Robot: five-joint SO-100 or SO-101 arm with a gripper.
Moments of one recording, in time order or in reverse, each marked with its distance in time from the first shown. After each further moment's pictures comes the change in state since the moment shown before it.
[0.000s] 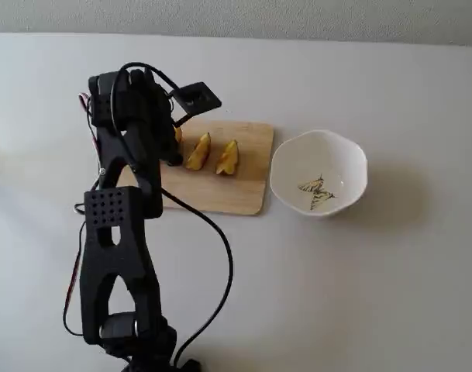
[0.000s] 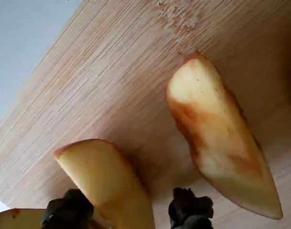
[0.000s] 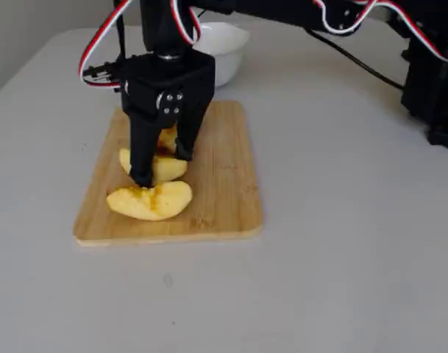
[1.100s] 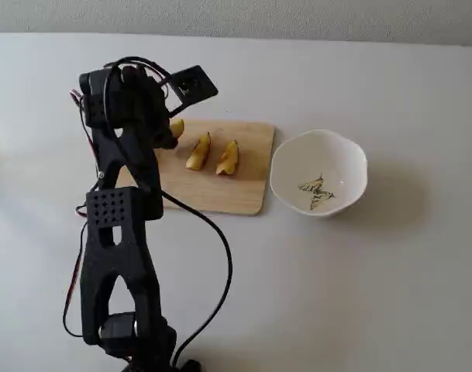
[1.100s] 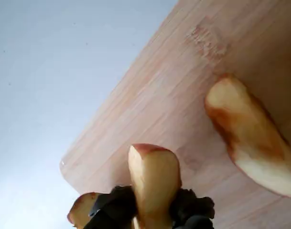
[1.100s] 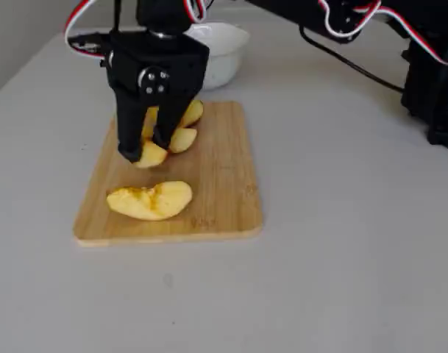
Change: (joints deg) arm -0.4 -1.9 -12.6 -0.2 7.7
